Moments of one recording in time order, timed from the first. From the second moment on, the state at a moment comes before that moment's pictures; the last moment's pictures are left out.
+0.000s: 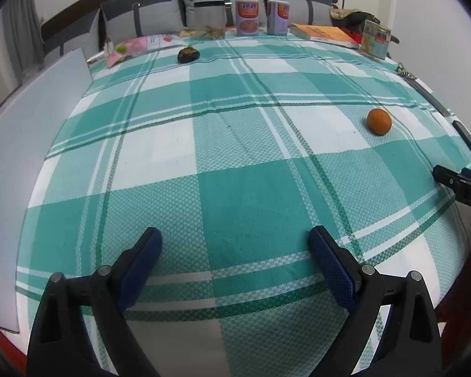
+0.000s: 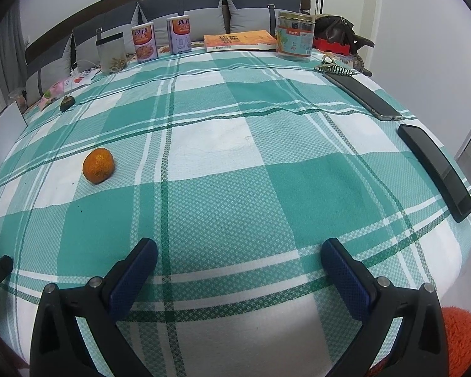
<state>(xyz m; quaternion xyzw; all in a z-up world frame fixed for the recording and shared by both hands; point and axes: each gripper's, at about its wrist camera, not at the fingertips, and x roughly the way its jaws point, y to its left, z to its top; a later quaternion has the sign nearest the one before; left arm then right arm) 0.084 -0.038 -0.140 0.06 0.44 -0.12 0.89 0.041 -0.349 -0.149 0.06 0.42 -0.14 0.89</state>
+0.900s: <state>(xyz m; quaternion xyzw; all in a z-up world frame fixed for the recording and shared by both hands) 0.393 -0.033 -0.128 -0.04 0.46 -0.04 0.89 0.050 -0.350 -0.147 0.06 0.44 -0.12 0.89</state>
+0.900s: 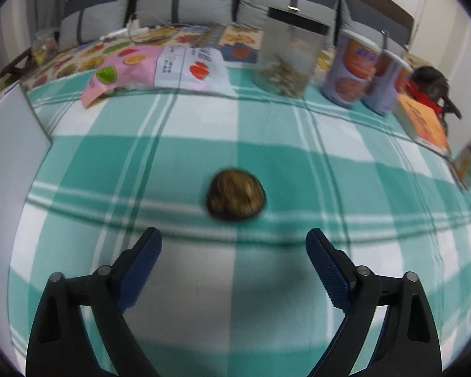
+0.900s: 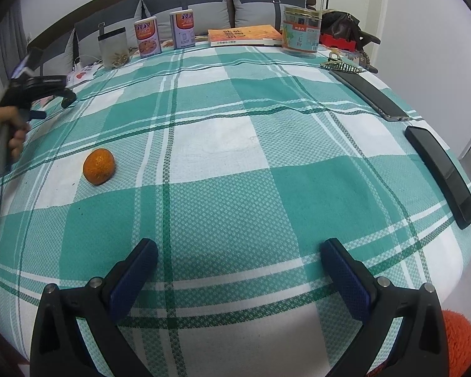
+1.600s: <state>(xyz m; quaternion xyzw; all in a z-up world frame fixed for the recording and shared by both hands) 0.221 -0.032 -0.099 0.01 0.46 -0.20 0.86 0.055 -0.351 -0.148 0.06 0.43 -0.13 0.89</state>
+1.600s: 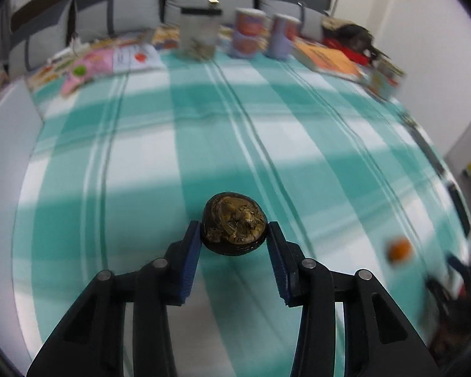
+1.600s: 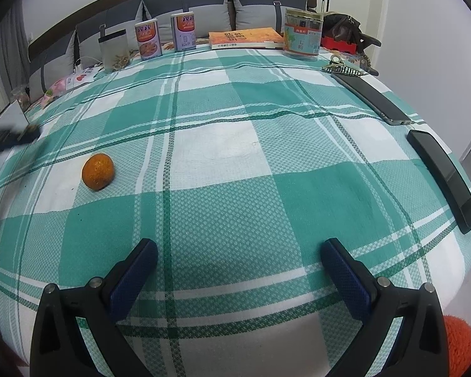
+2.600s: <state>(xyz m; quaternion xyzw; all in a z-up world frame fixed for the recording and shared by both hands) 0.140 -0.046 -0.140 0.06 0.45 -0.12 0.88 0.041 -0.345 -0.151 0.05 0.39 -0.14 0.91</state>
